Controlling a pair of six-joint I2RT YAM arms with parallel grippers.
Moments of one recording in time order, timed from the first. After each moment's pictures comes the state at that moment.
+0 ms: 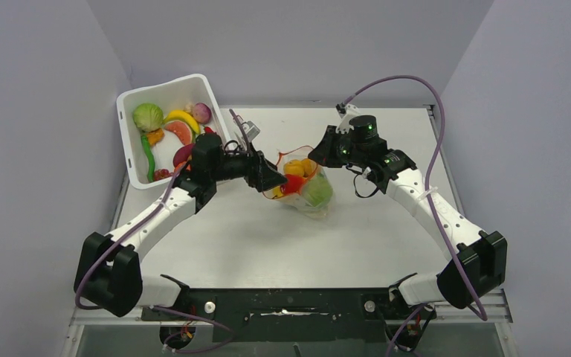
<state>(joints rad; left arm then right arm) -0.45 1.35 0.92 0.18 0.76 -0.38 0.47 1.37 1.24 -0.38 -0.23 0.50</state>
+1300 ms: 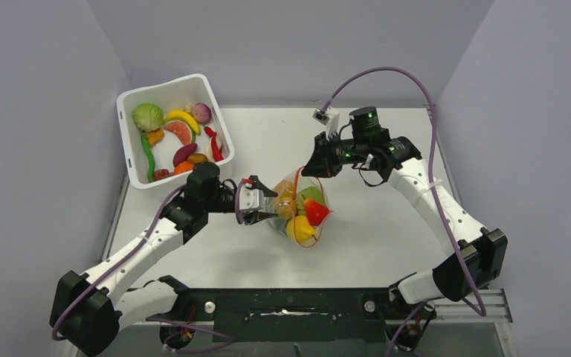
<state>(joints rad) -0.56 1.07 0.74 -0.03 0.86 0.57 0.46 1.42 1.41 -0.67 -0.69 0.06</state>
